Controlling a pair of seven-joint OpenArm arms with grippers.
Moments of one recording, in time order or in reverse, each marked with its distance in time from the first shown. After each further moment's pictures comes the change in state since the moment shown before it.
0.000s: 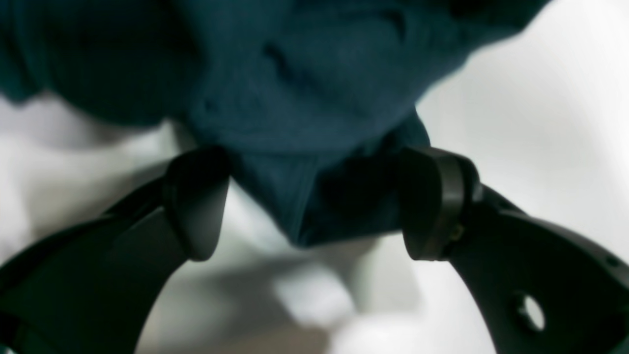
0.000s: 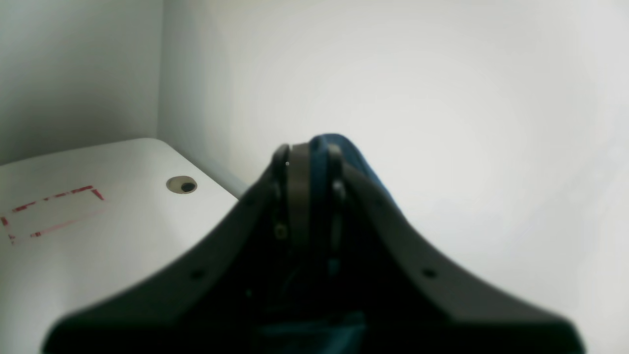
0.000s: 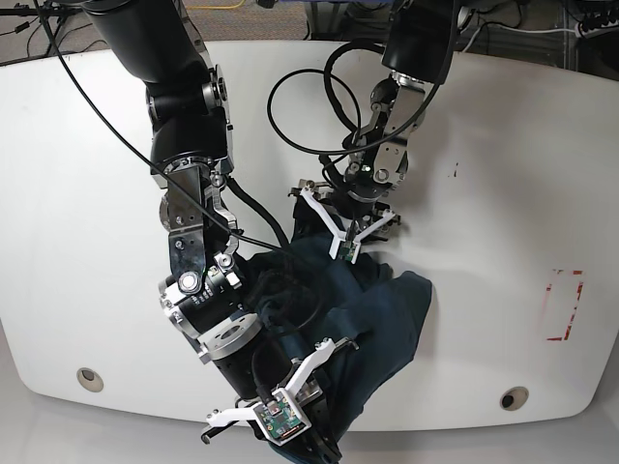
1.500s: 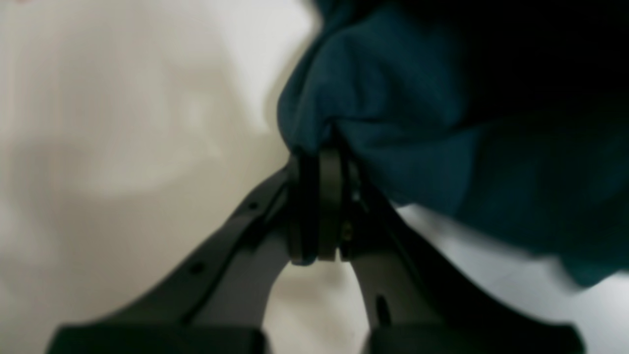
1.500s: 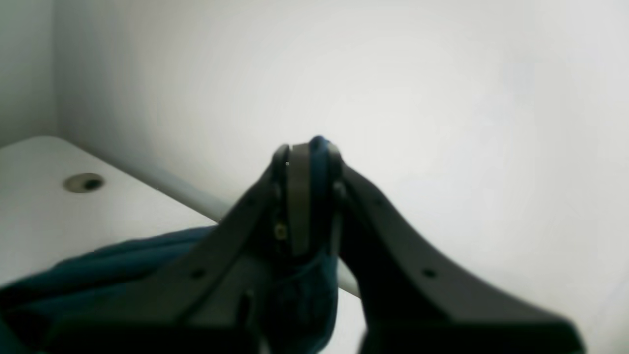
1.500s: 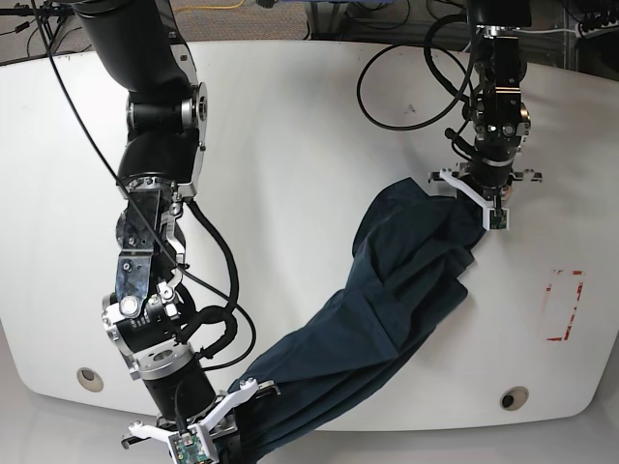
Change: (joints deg) left arm 14.9 -15.1 -21.7 26.9 -0.5 -0.1 5.7; right arm 4.1 5.4 10.1 -5.0 -0.1 -0.4 -0.5
